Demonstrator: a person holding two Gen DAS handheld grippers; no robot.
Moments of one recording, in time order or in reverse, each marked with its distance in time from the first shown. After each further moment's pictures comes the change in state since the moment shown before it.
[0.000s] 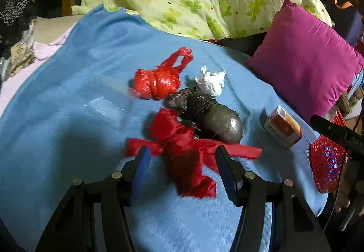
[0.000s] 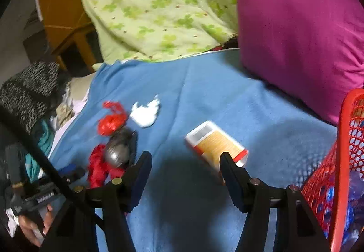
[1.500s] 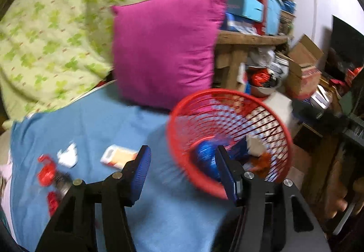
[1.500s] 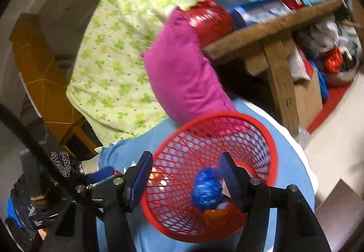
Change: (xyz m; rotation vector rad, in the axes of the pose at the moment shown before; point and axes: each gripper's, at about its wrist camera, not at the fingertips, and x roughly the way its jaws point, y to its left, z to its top) left arm -0.083 -0.319 -0.004 0.557 -0.052 -0.175; right arm -0.261 -0.180 -0.063 0.353 -0.382 0.028
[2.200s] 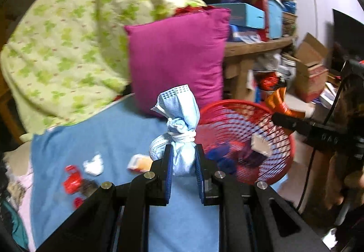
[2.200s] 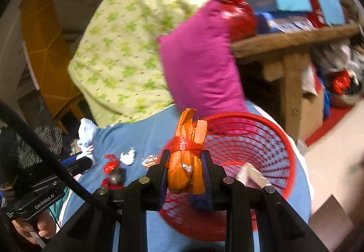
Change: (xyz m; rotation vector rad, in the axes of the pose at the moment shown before) left arm -0.039 -0.014 0.015 0.081 -0.056 0.061; right arm 0.016 0.033 0.001 -0.119 0.074 -0.055
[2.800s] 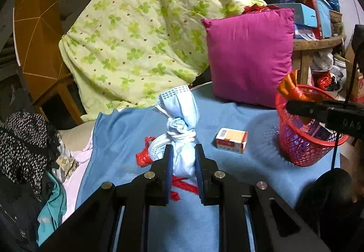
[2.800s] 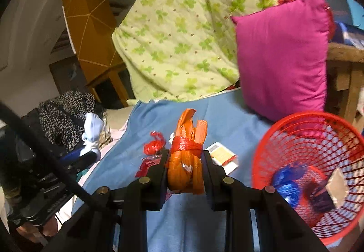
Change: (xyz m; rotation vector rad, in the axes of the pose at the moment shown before) left arm -0.069 0.087 -0.073 -0.071 -0.013 0.401; right arm 0.052 0.137 -0.031 -0.215 0.078 0.213
